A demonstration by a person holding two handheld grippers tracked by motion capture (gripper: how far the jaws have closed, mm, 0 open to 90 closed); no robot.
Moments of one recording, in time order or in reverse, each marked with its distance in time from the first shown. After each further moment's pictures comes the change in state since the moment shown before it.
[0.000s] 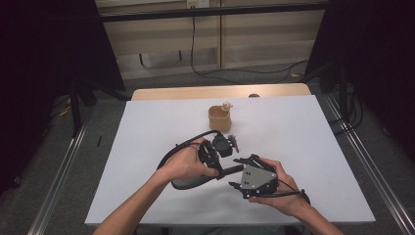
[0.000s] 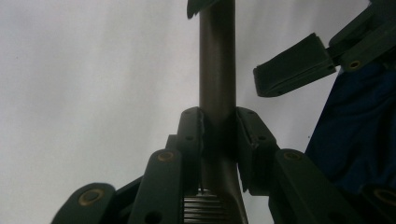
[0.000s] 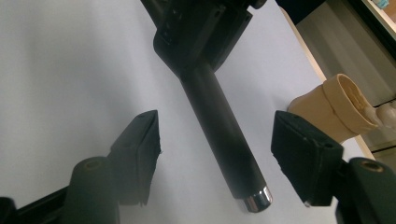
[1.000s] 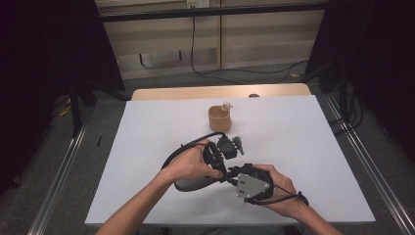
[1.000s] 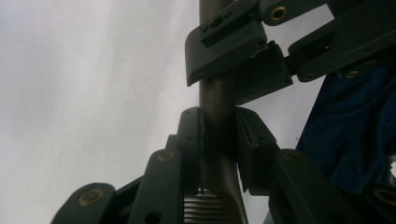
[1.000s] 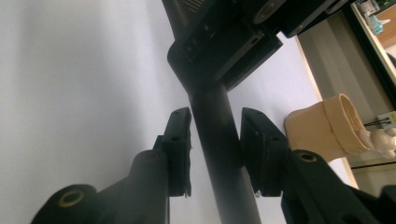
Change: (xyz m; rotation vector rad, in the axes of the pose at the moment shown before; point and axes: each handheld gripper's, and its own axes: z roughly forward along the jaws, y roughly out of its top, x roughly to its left) left arm -0.005 0.008 0.007 0.033 -0.034 -0.002; right arm 0.012 0.003 0.006 0.020 -0.020 -0.154
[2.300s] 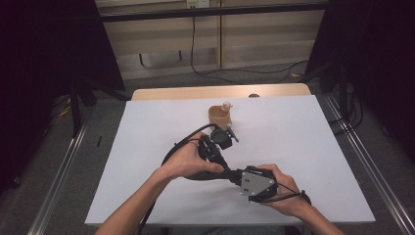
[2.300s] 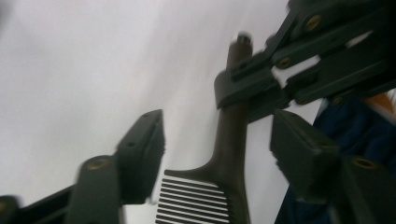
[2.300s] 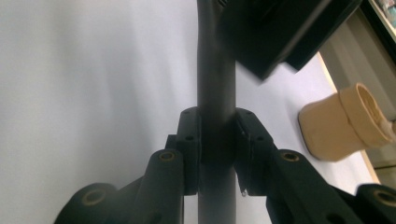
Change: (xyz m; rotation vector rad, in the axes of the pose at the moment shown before) left arm 0.016 -0.011 -0.020 -0.265 -0.018 -0.072; right arm -0.003 -0.013 -0.002 -0.007 0.056 0.059
